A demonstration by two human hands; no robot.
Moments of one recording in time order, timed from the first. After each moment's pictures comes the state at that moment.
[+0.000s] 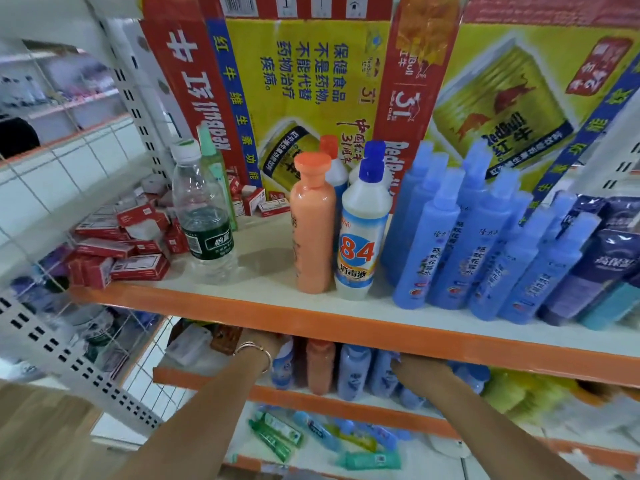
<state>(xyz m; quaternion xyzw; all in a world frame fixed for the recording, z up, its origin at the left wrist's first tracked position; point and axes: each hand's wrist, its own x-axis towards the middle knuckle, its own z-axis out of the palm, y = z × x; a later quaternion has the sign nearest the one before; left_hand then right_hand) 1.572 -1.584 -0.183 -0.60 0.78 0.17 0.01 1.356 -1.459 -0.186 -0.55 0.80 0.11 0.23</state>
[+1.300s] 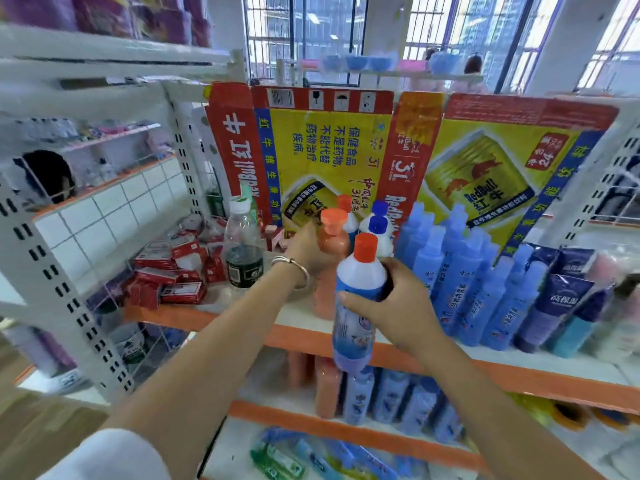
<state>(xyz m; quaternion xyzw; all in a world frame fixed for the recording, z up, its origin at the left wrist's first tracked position) 1.543 -1.597 0.025 -0.49 0.77 0.33 -0.26 1.446 -1.444 0.021 -0.55 0.65 -0.49 0.20</state>
